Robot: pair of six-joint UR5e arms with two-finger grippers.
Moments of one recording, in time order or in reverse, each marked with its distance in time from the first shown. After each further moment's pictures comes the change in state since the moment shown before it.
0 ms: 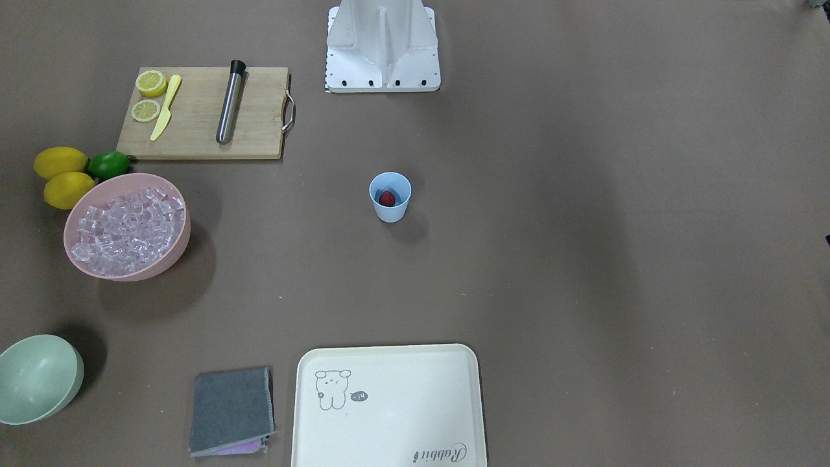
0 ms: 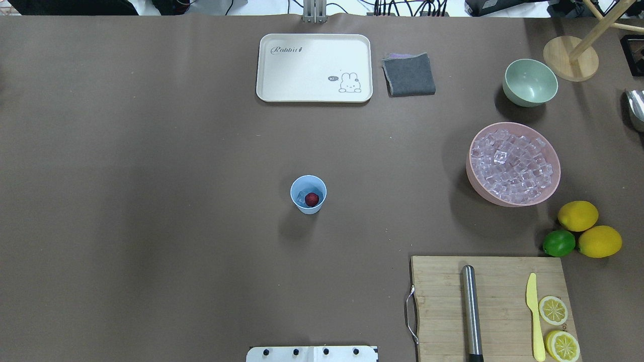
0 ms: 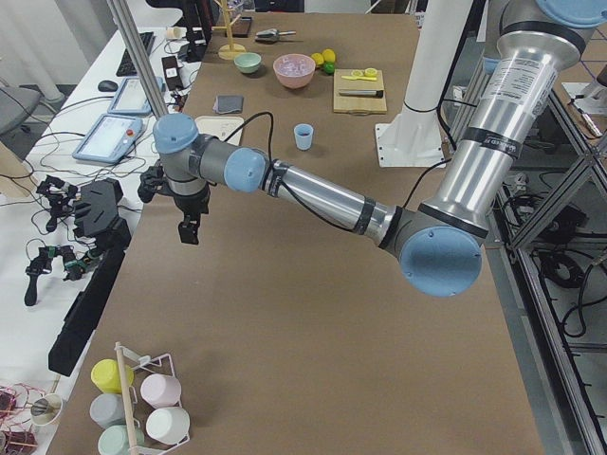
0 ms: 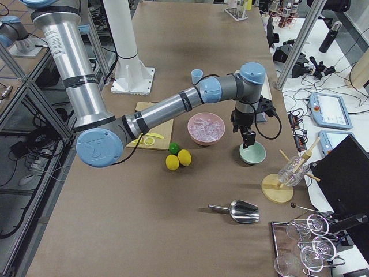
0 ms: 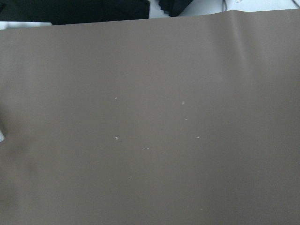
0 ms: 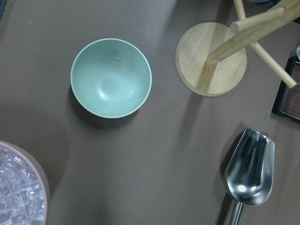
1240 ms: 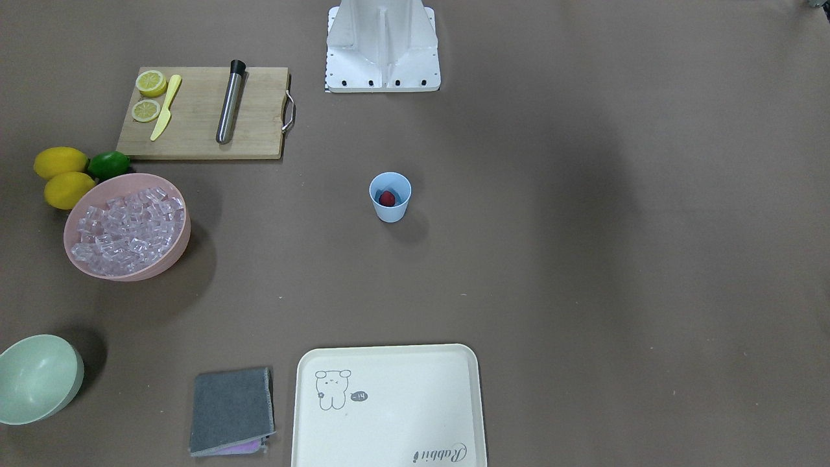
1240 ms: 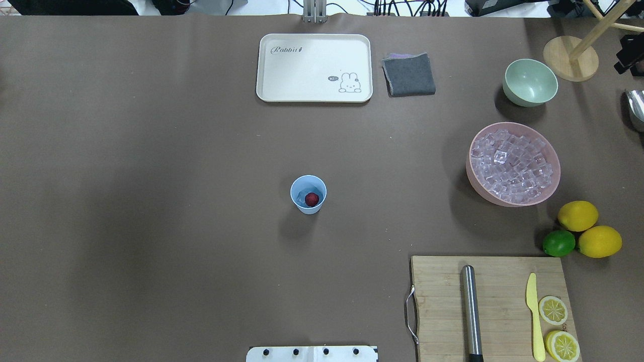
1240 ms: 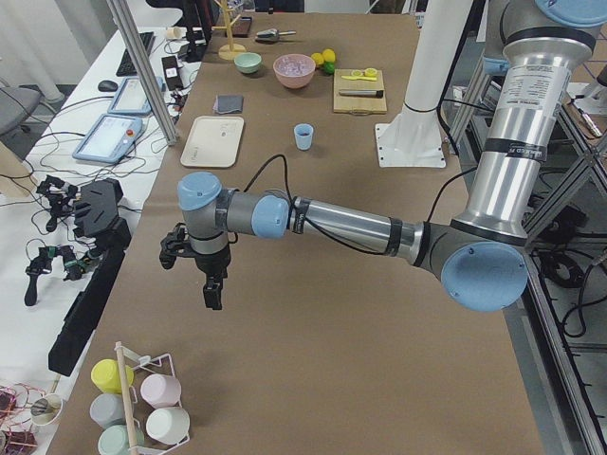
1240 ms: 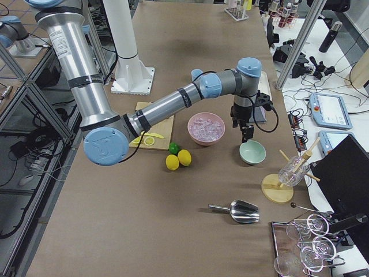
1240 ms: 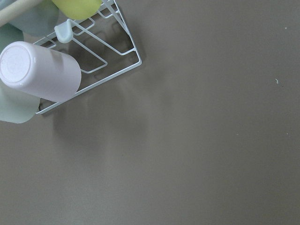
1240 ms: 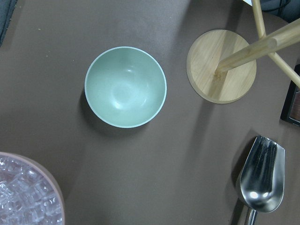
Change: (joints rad) left arm -0.005 0.148 -0.011 -0.011 0.158 -0.007; right arm -0.055 0.014 0.025 0.005 -0.045 0.092
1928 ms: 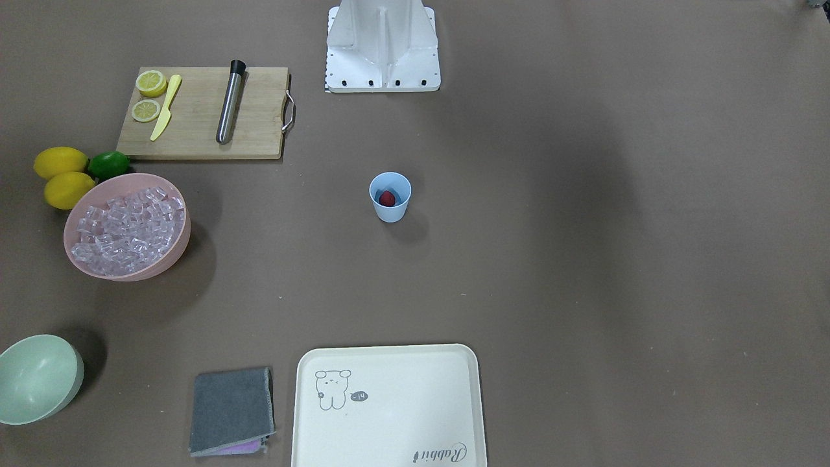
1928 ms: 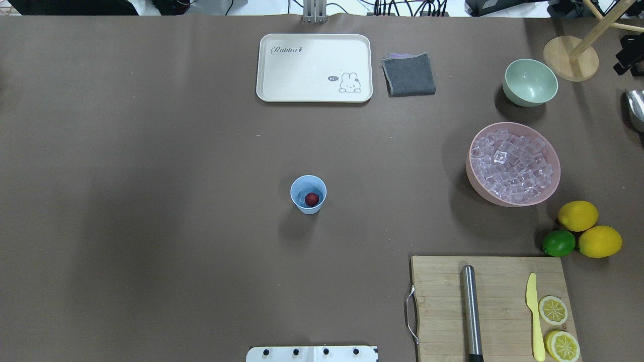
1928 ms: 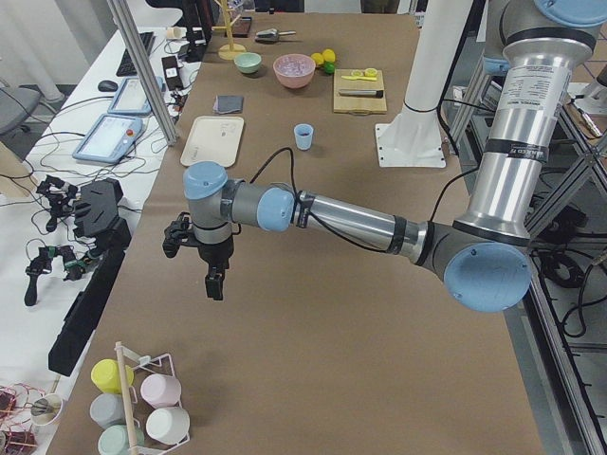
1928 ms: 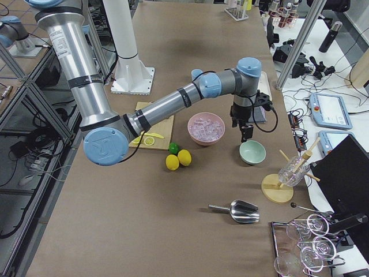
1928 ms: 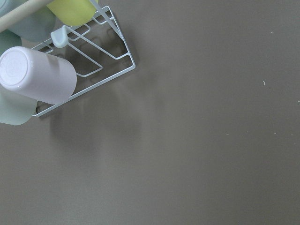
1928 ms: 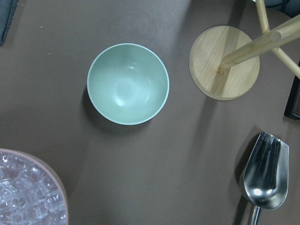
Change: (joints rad) left arm 0.008 0.010 -0.044 0.000 -0.008 0.000; right arm 0.000 -0.008 0.009 -0.006 0.011 0.003
